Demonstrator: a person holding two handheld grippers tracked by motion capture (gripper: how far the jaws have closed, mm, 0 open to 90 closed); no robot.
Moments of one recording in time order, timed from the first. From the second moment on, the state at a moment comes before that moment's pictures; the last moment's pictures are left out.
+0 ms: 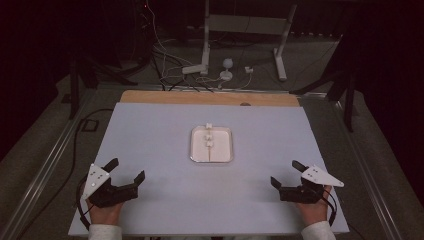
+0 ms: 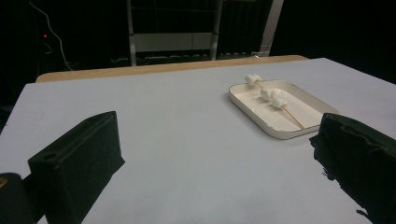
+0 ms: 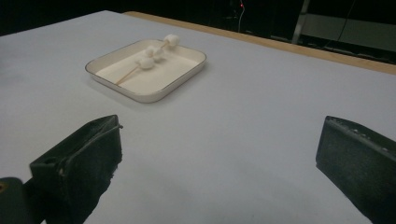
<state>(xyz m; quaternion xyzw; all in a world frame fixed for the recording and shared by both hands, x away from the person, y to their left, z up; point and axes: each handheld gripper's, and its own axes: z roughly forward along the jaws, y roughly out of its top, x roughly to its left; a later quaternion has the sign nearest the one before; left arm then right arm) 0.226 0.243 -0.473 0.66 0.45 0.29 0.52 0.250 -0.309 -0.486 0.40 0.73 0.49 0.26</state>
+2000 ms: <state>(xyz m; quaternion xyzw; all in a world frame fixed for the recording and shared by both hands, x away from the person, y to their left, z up) 0.312 0.158 -0.445 0.69 0.46 0.23 0.51 0.255 -0.311 -0.486 0.44 0.71 0.48 0.27</state>
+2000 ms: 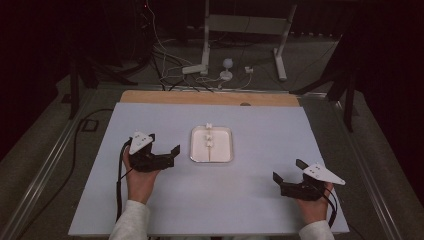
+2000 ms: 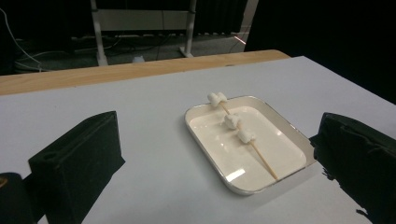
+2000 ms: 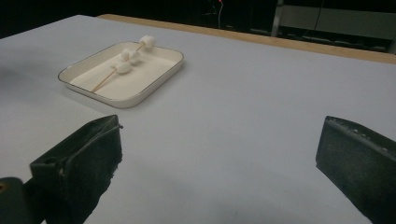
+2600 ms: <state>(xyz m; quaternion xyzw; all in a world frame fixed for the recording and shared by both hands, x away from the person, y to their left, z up) 0.337 0.129 -0.455 0.70 0.45 0.22 0.50 0.255 -0.310 -0.486 0.44 0.71 0.48 0.27</state>
